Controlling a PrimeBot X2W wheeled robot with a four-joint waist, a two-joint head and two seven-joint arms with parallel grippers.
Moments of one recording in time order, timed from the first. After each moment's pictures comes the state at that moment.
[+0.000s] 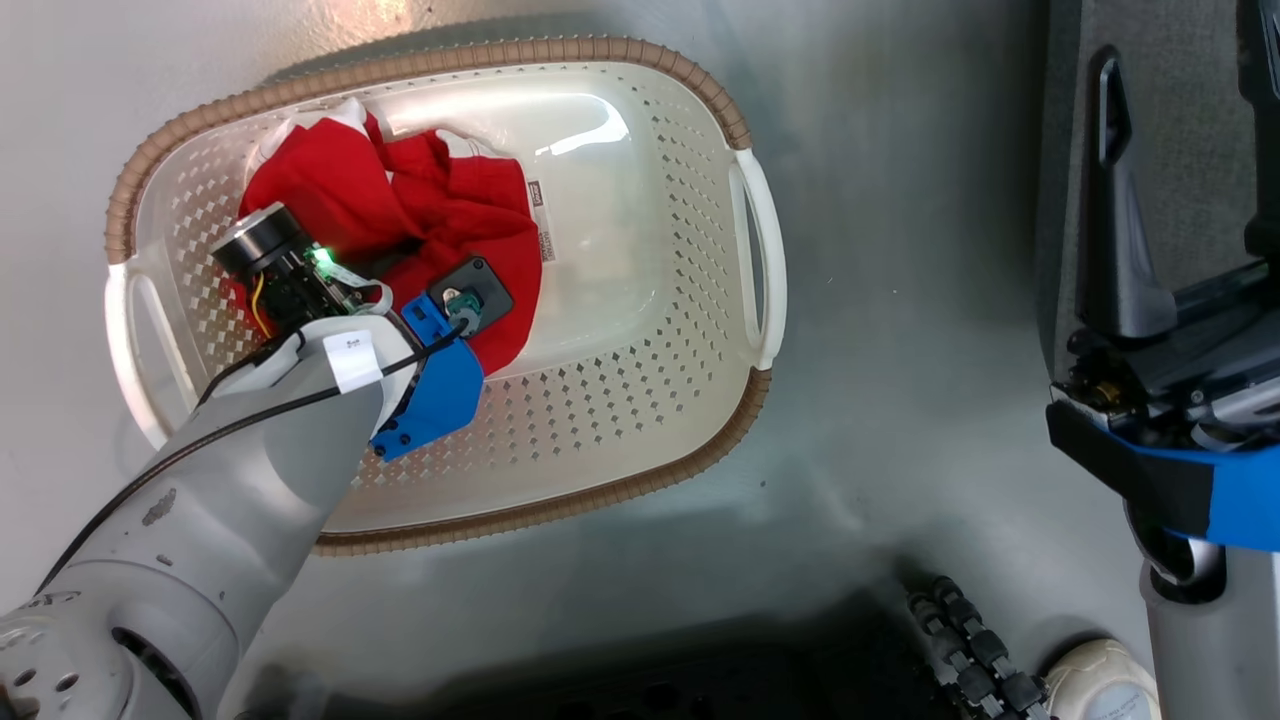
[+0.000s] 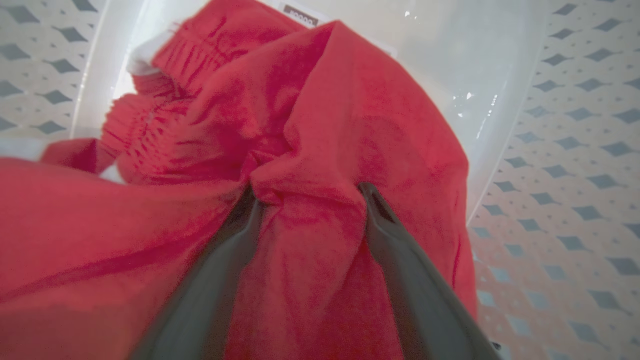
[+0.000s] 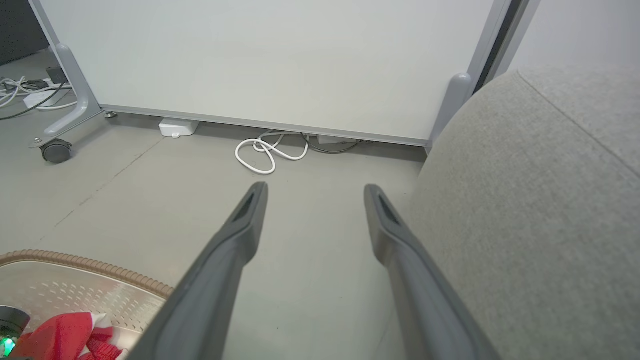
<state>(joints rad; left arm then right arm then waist) -1.08 0.22 -1.28 1.17 -0.33 -0.13 -0.02 -0.44 -0.14 0.05 -0.26 0.07 0.13 -0.26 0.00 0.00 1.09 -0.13</state>
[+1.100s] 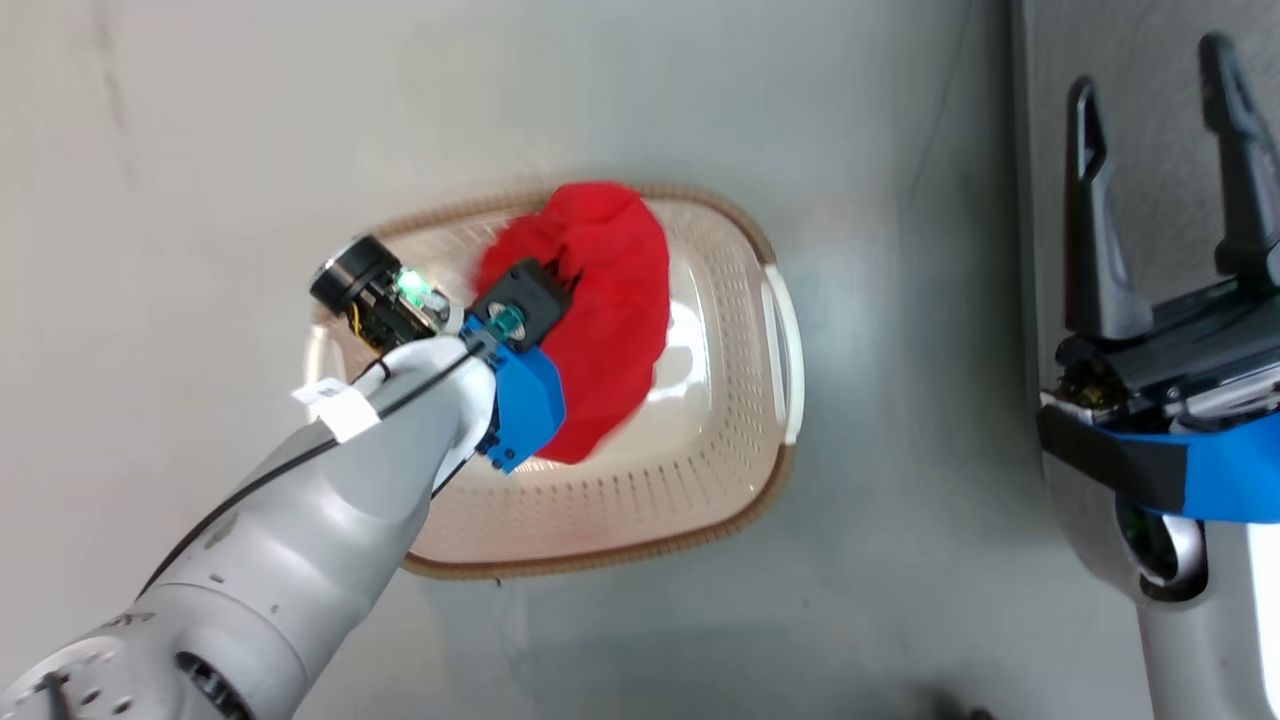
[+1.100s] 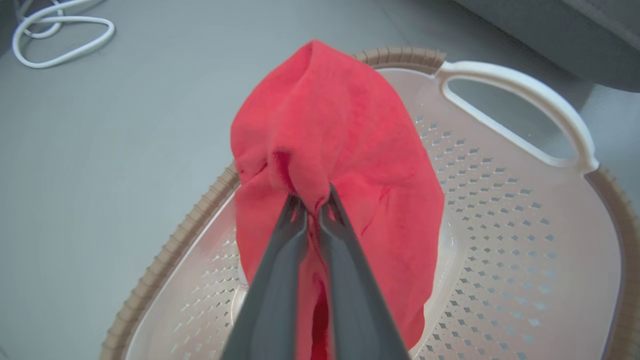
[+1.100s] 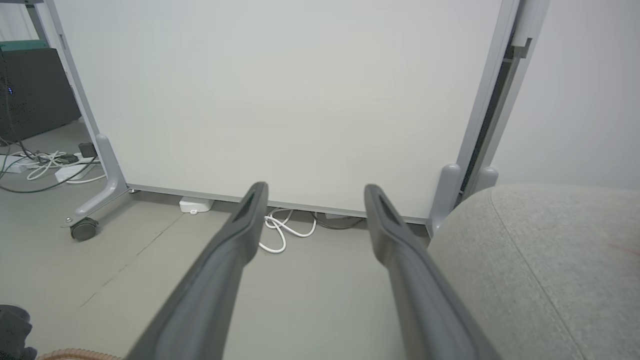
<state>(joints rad) -1.02 0.14 -1.24 1.10 -0.56 -0.13 -0.26 -0.42 -0.15 0.04 -0.18 0.09 0.13 -0.26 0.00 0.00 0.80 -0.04</state>
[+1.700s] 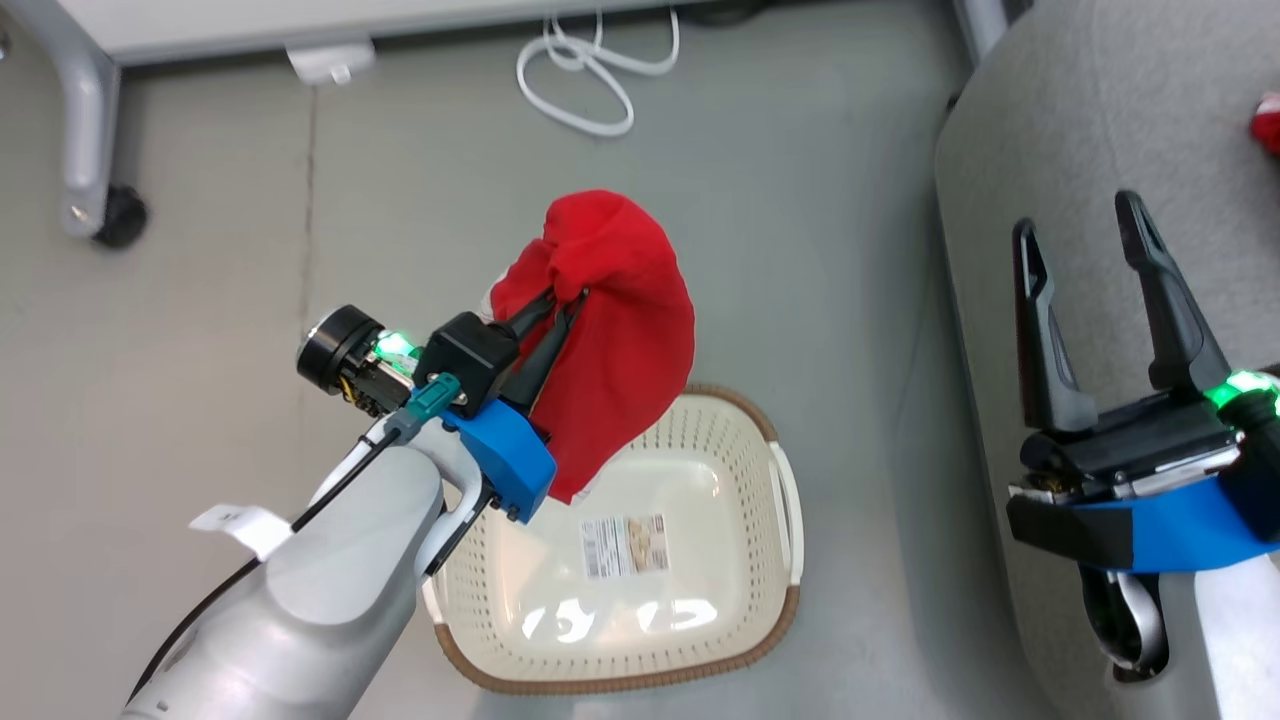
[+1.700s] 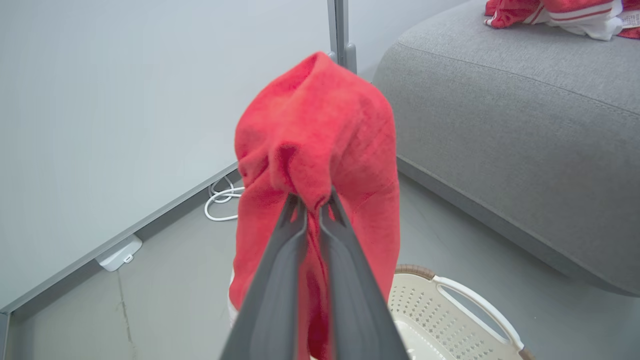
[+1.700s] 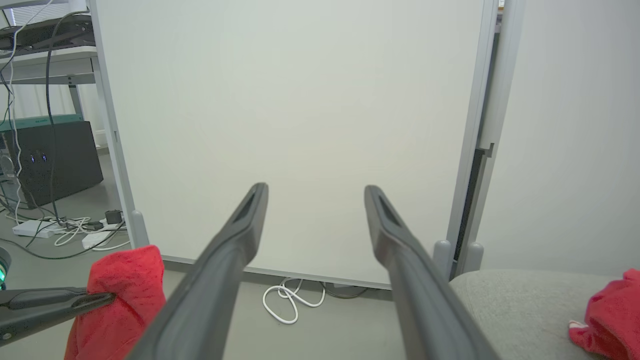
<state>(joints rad) -0.75 0.26 -0.86 0.67 -0.44 -0.10 -0.26 -0.28 -0.13 0.04 -0.10 0.12 0.13 -0.26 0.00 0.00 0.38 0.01</state>
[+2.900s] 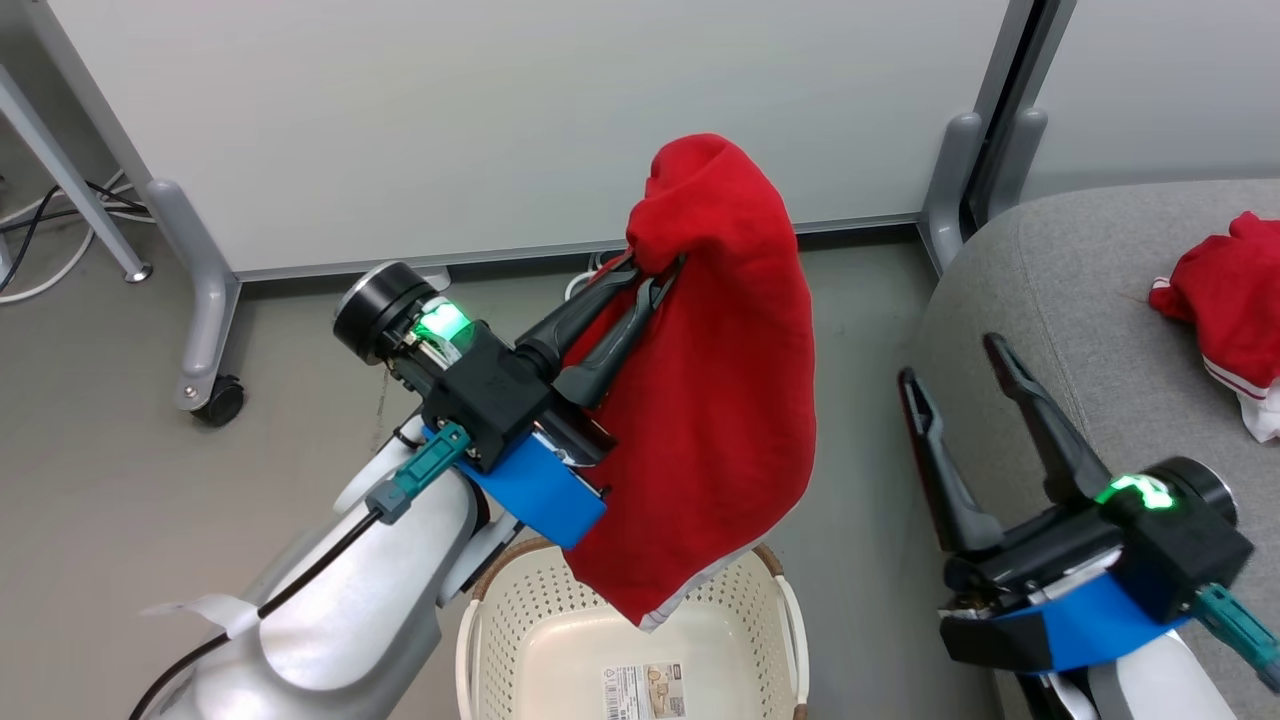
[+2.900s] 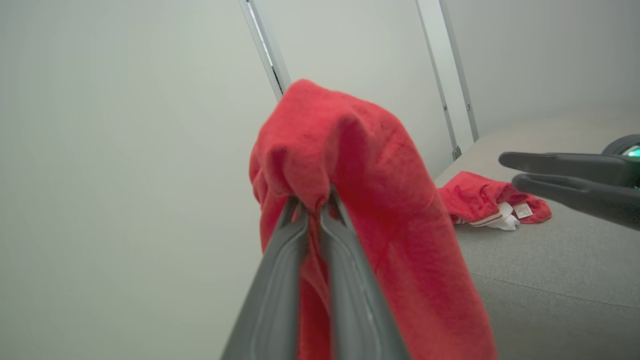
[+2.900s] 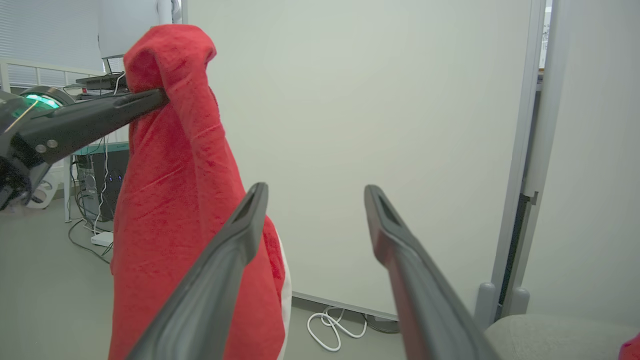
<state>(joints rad) -0.64 0.29 -0.74 0.22 -0.32 -0.13 -0.26 -0.13 -0.17 0.18 -0.06 0.18 0.13 -0.26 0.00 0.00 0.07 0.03</state>
